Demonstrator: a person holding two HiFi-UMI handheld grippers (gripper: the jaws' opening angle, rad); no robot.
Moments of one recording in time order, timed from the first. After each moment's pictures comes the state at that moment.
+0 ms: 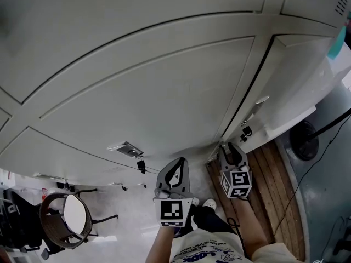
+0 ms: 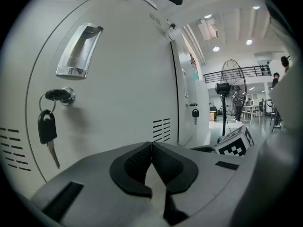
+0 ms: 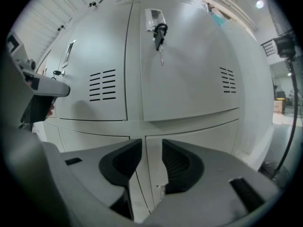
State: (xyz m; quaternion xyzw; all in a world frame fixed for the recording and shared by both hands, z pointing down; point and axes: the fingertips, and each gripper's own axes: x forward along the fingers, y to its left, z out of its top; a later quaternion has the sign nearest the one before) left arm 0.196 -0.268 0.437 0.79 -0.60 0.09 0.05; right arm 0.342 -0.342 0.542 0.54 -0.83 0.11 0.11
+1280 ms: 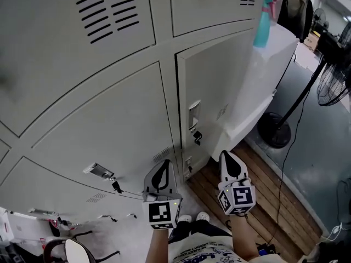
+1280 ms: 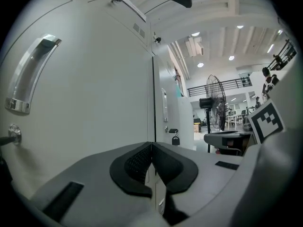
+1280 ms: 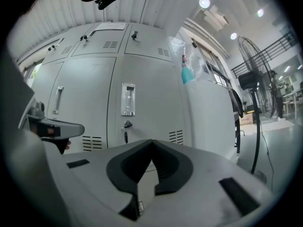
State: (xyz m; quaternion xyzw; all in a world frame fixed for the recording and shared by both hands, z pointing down) left arm 0.265 -0.279 0.379 0.85 -0.53 0.03 0.01; right arm 0.446 -0.270 0.393 0.67 -0.74 0.04 -0.01
